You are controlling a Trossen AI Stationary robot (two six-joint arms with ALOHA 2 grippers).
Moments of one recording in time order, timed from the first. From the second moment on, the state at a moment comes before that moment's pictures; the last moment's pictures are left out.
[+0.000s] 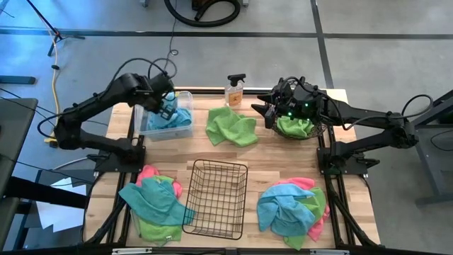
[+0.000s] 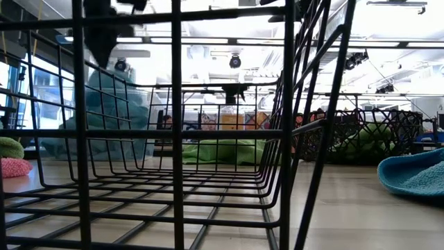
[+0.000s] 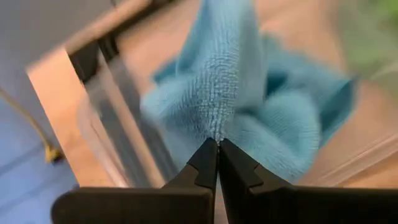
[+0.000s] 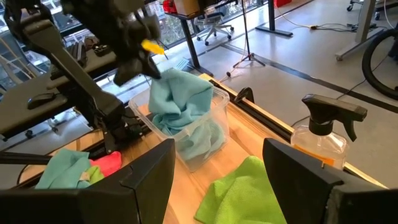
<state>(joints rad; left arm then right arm) 0.58 1.23 1.31 -1.45 -0.32 -0.46 -0.20 1.13 1.11 -0.26 0.19 0.33</state>
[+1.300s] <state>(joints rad) 0.83 1.20 1.07 -1.38 -0.11 -0.39 -0.20 1.13 1.11 -0.27 0.20 0.34</state>
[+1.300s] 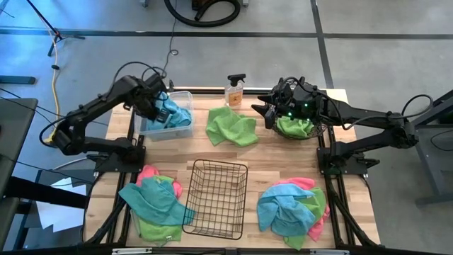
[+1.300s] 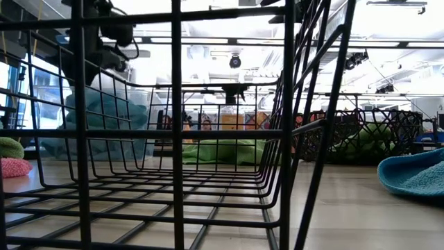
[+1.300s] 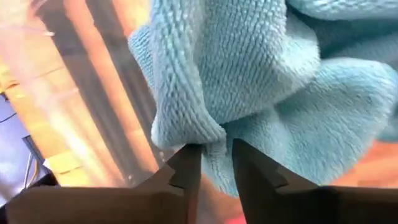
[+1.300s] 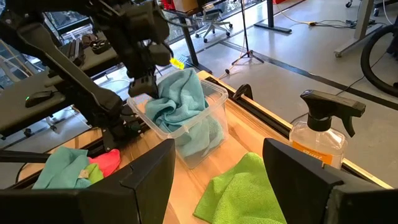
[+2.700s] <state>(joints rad) -0.23 0.82 0.76 -0.14 -0.19 -0.81 -0.20 1.13 1.11 -0.22 -0.11 0.37</state>
